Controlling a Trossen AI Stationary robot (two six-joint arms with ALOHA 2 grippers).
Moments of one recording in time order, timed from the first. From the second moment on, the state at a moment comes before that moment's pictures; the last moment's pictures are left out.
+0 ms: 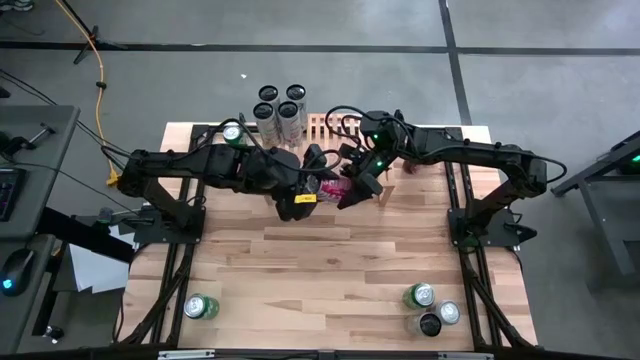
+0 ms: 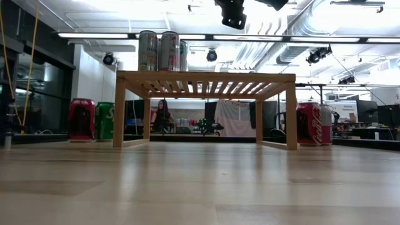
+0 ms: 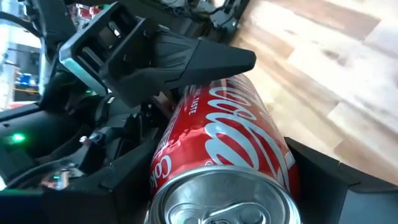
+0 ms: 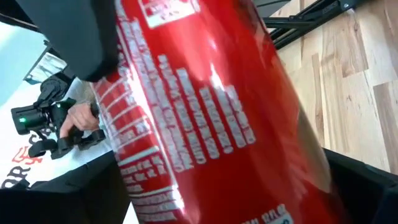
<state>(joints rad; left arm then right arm) -0.12 1.63 1.89 -0.86 -0.29 1.03 -0.25 1.52 1.36 -0.29 -0.98 0.58</state>
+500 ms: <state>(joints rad) -0.11 1.63 1.89 -0.87 -0.21 0.98 -0.24 1.52 1.36 -0.25 -0.98 0.55</state>
